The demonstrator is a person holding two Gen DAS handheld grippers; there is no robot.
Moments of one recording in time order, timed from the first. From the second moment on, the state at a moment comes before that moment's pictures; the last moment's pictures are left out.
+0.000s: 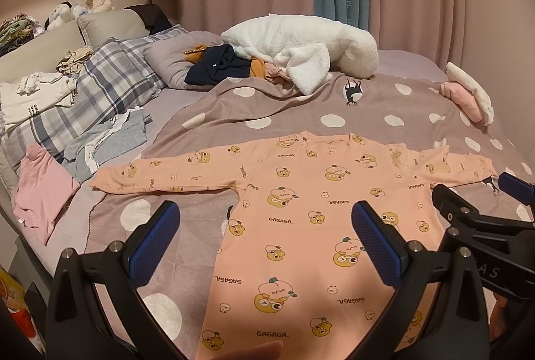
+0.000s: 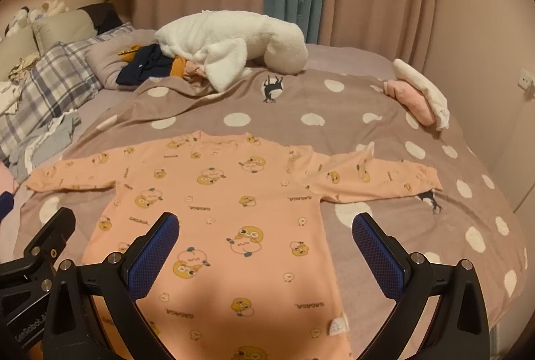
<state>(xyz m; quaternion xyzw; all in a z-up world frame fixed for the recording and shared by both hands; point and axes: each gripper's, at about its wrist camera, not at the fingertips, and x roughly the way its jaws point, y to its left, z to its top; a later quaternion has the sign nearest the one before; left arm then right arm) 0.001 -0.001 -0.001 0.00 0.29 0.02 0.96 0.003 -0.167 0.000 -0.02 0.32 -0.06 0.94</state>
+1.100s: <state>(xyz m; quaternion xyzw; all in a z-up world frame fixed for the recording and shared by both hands) 0.001 -0.001 -0.002 0.00 0.29 0.02 0.96 0.005 -0.165 0.000 -0.02 0.33 -0.07 0.94</state>
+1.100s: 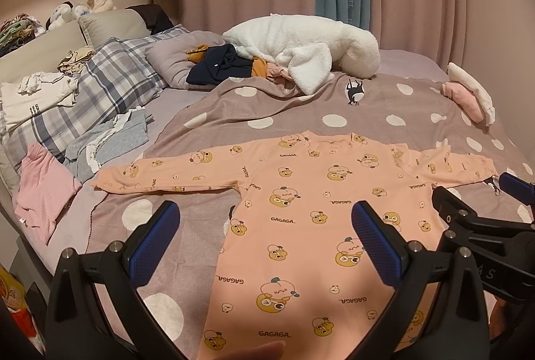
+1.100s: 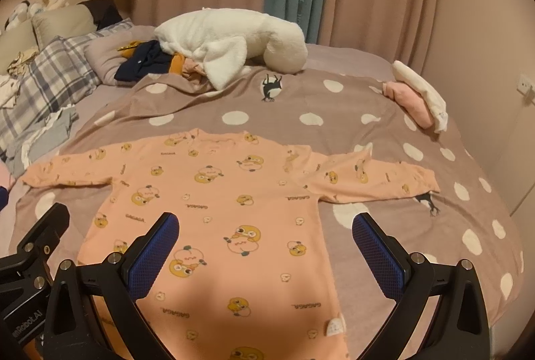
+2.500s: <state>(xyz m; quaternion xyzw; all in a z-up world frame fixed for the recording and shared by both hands) 0.000 0.001 -0.003 0.00 0.29 0.02 0.96 0.005 -0.159 -0.001 -0.04 0.33 -0.06 0.94</state>
